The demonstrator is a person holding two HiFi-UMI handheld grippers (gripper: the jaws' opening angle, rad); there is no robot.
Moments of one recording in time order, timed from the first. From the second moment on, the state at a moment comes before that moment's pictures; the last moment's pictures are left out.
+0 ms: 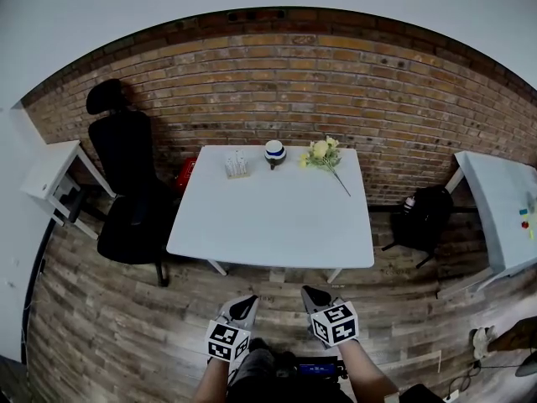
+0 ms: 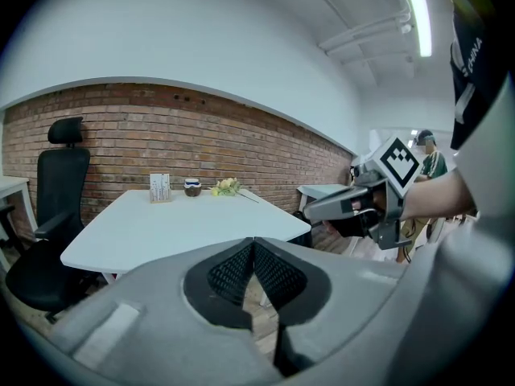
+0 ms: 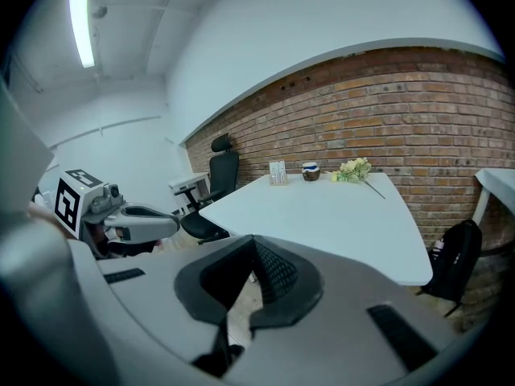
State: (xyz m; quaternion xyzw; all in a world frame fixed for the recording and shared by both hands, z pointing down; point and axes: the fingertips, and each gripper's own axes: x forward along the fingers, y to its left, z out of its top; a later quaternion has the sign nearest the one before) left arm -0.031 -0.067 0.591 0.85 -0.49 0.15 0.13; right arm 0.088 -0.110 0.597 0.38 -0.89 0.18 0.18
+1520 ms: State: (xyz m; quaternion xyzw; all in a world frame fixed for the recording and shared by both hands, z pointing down) left arm -0.154 -0.356 0.592 0.88 -0.44 0.13 0.14; right arm -0.045 -0.377 0.590 0.42 -0.87 0.17 0.21
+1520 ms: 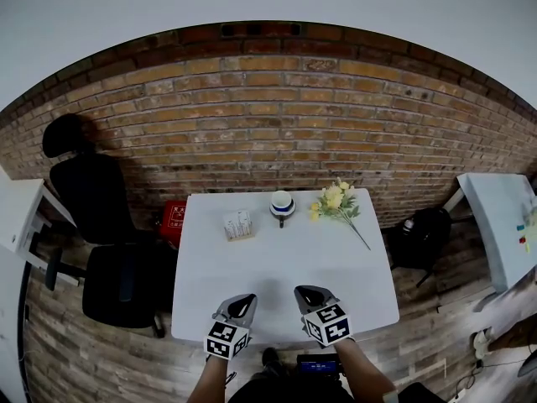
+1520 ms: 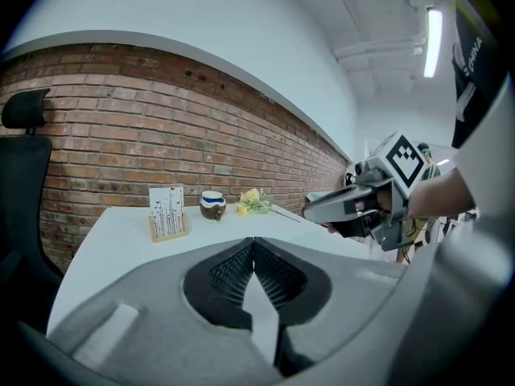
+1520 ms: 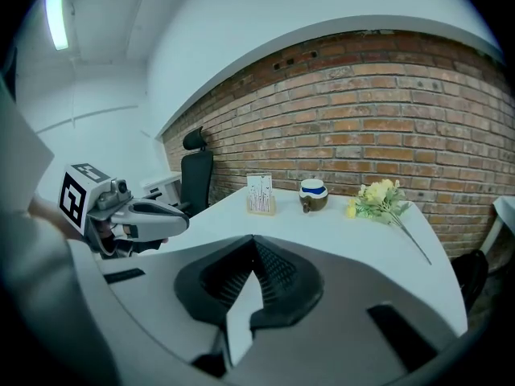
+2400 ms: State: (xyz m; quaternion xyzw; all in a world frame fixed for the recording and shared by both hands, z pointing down) left arm -0.140 -0.383 0.577 0.86 -0.48 0.13 0.14; right arm -0.034 -0.410 0.583 0.38 -0.88 0.18 0.20
